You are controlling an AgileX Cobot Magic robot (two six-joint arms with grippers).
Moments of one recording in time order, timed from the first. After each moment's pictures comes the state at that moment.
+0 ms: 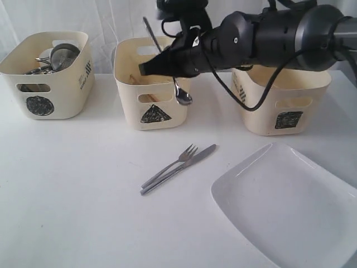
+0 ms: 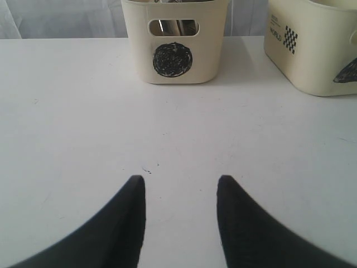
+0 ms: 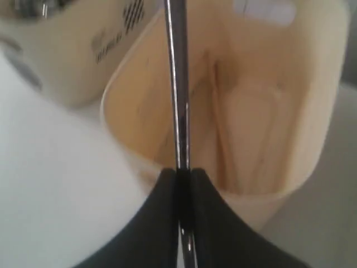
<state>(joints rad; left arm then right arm) 0.00 0.01 0.02 -0.16 0.29 0.14 0.41 1.86 -1.43 0.24 0.17 -0.20</state>
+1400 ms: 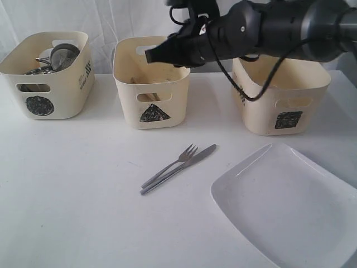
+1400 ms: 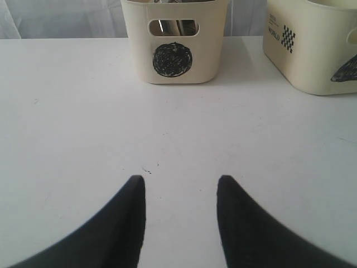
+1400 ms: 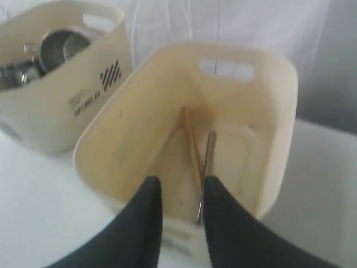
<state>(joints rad) 0.00 0.01 0.02 -0.16 0.29 0.14 0.38 1.85 -1.46 0.24 0.20 -0.18</state>
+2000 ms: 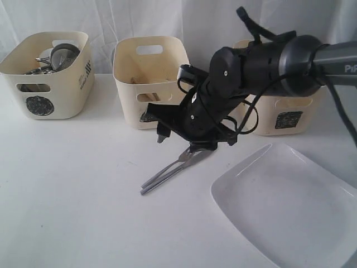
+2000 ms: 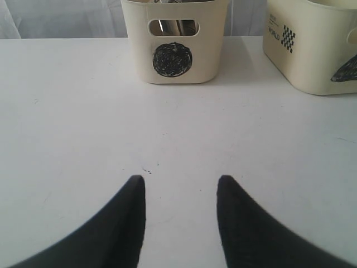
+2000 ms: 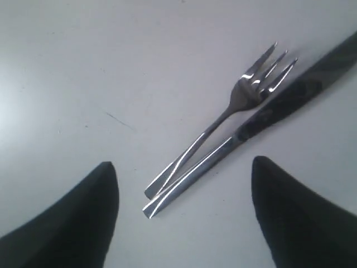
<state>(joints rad) 0.00 0.01 0.02 -0.16 0.29 0.14 0.45 1.89 -1.32 0.24 0.57 0.50</state>
